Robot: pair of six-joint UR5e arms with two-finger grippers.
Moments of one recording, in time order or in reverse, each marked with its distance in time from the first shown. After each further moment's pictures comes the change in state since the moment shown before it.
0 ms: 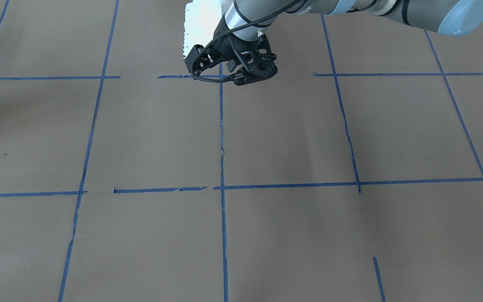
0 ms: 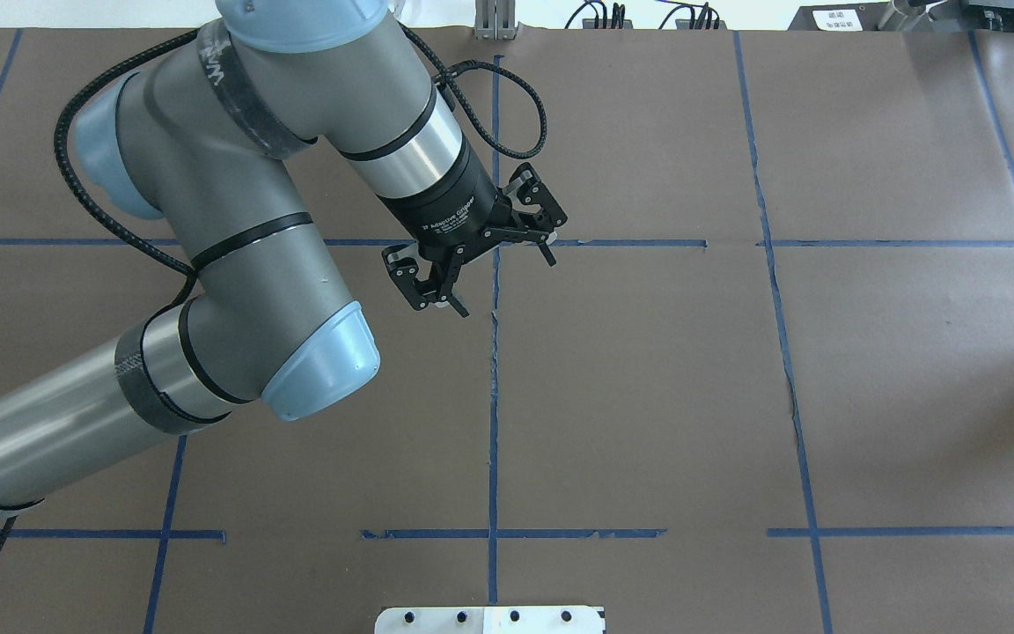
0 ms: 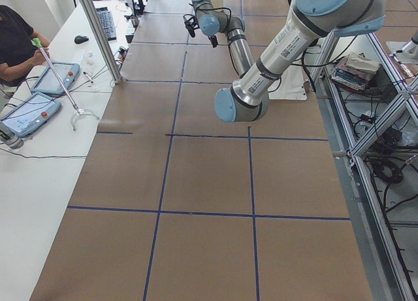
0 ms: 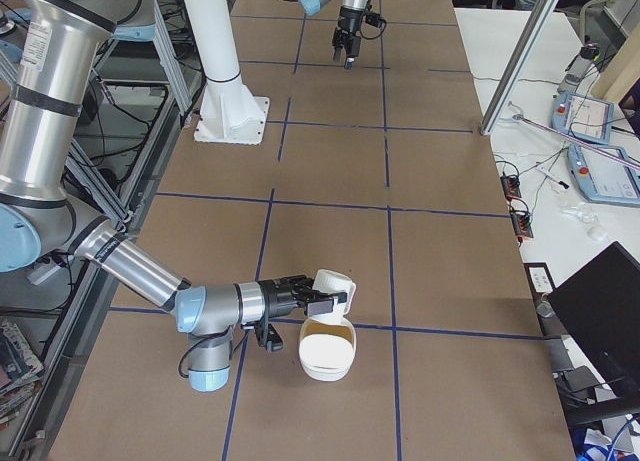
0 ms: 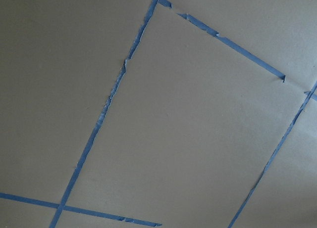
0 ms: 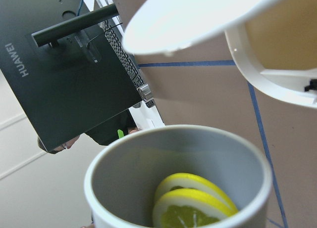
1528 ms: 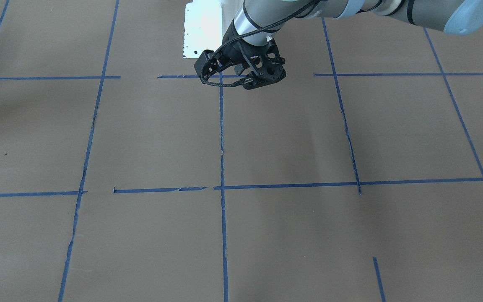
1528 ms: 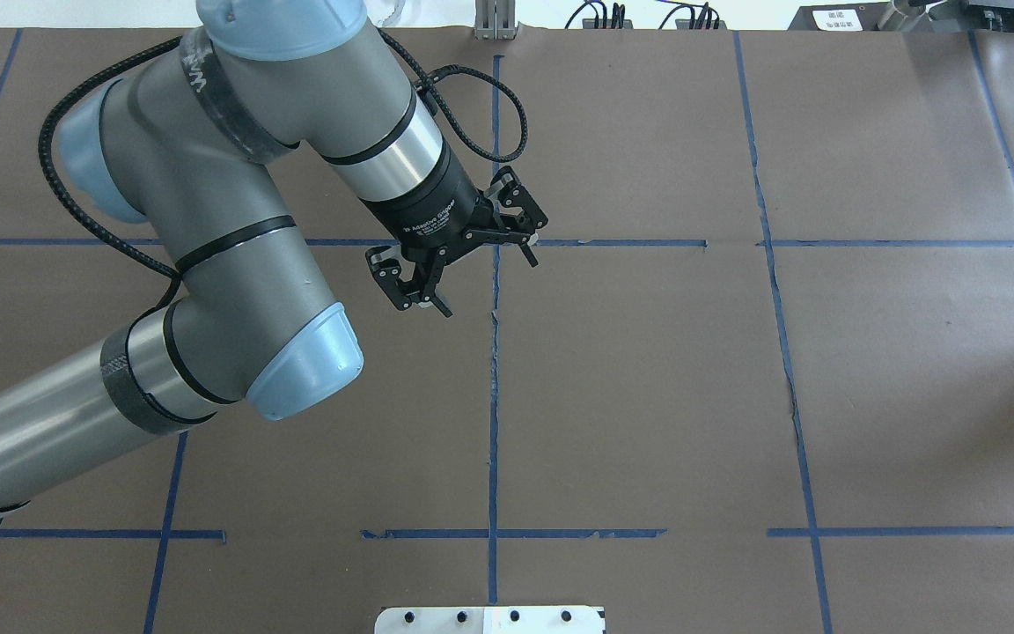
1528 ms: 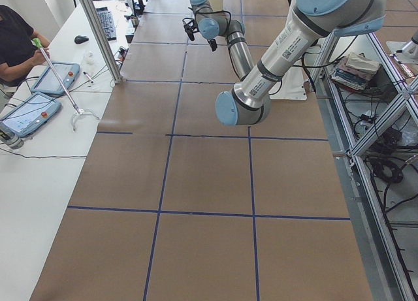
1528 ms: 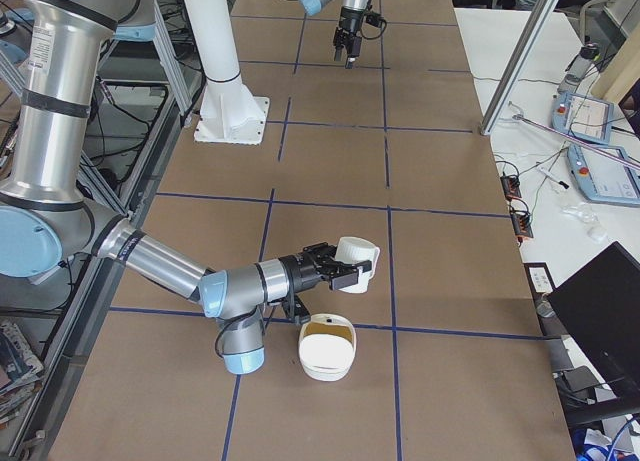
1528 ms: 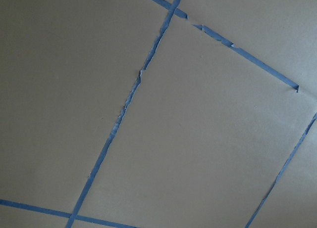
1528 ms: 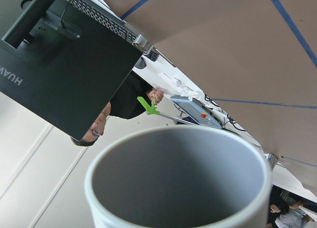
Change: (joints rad) left arm -0.007 0.023 -0.008 -0.001 0.002 0.008; right arm 0.018 0.090 0.100 -0.031 0.000 0.059
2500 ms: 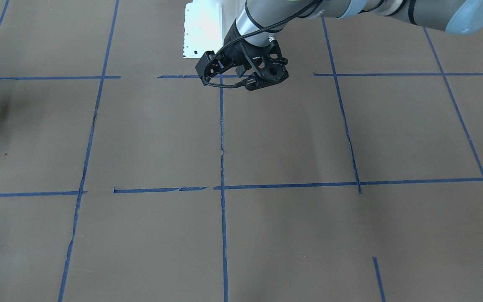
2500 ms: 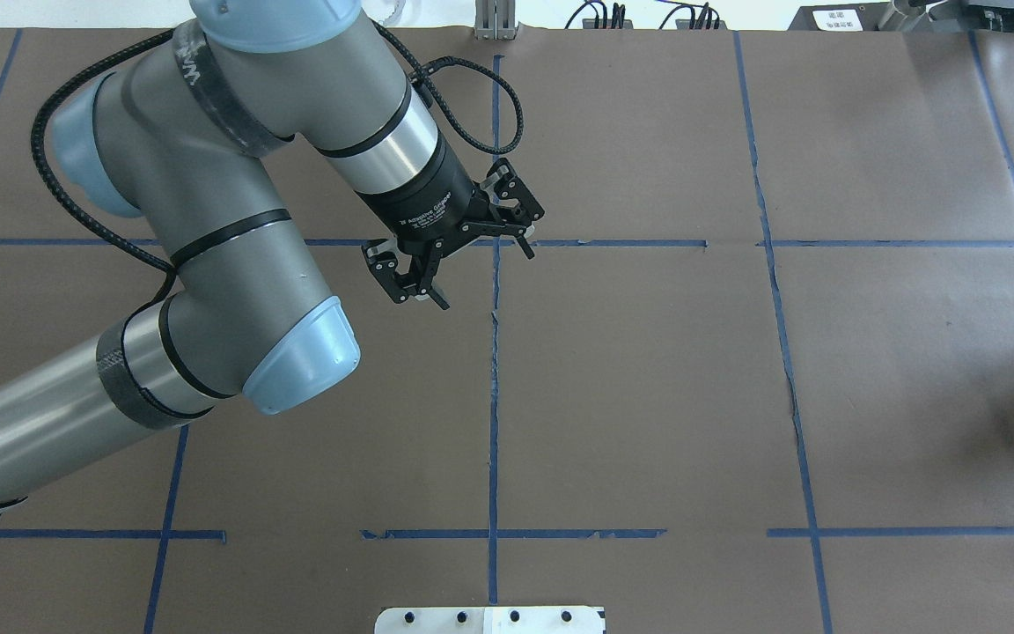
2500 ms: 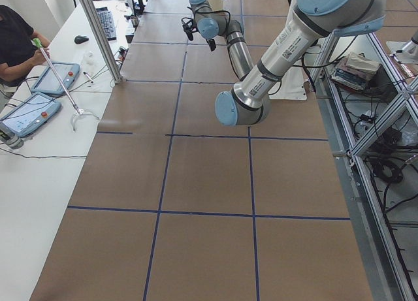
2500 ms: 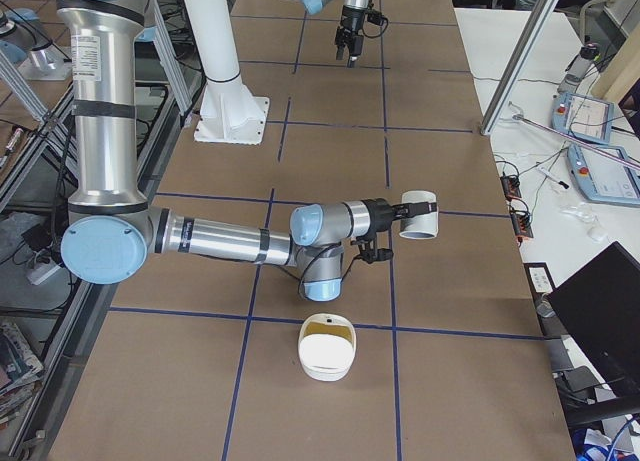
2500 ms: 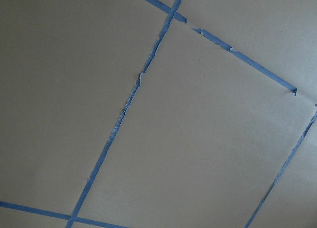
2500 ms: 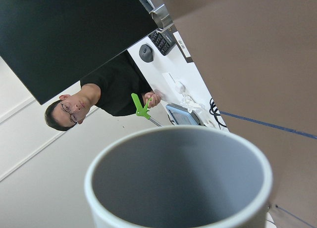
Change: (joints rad) left arm -0.010 0.000 -0.002 0.001 0.016 0.000; right arm -0.218 0.242 0.093 -0.416 -0.146 -0.543
